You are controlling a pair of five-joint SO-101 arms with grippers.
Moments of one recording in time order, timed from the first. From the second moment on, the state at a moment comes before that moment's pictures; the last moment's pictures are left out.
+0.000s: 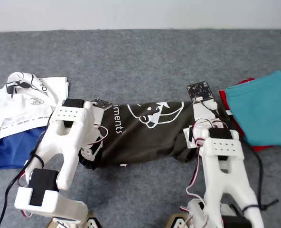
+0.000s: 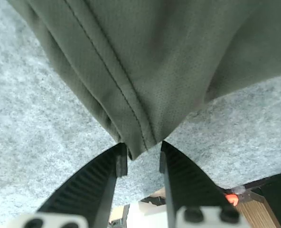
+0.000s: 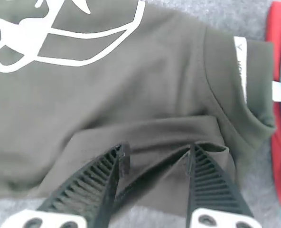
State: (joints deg) left arm 2.0 2.5 29.1 91.9 -10.9; right arm 0.4 -26.2 52.9 45.5 17.2
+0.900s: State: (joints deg) left arm 2.0 2.4 32.8 90.9 -10.9; right arm 6.2 -31.0 43.3 61.5 19.1
